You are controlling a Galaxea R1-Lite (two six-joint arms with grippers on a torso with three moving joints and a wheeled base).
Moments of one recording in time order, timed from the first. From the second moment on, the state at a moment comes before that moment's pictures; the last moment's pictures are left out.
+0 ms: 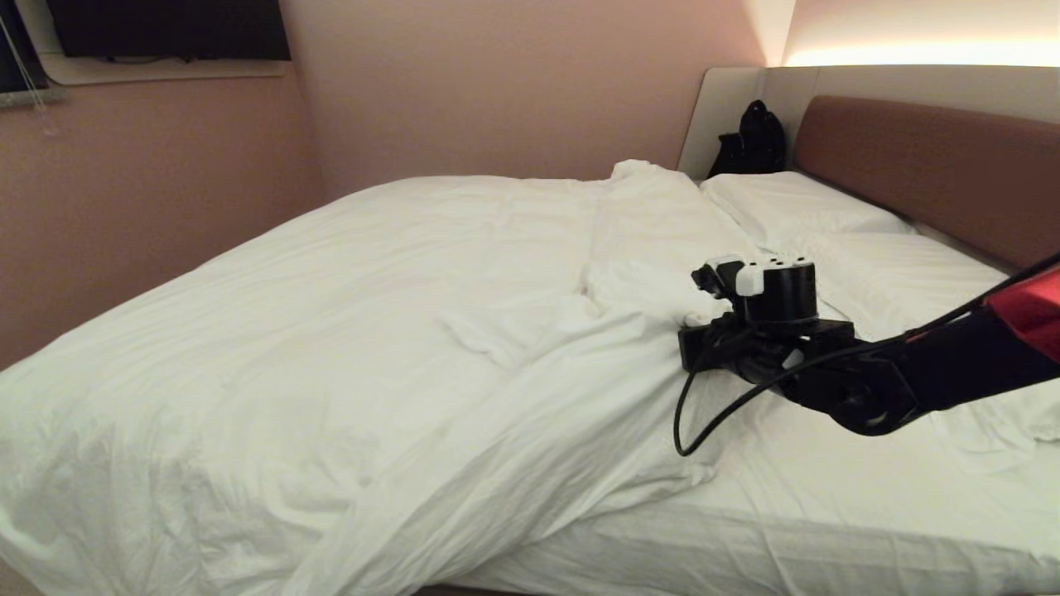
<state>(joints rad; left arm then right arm) 0.01 0.00 0.00 0.00 0.01 -0.01 0.35 1.98 -1.06 -0.56 -0.26 -0.05</state>
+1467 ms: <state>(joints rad) 0.01 0.00 0.00 0.00 0.01 -0.01 0.35 1.75 -0.37 -0.85 -0.26 -0.02</state>
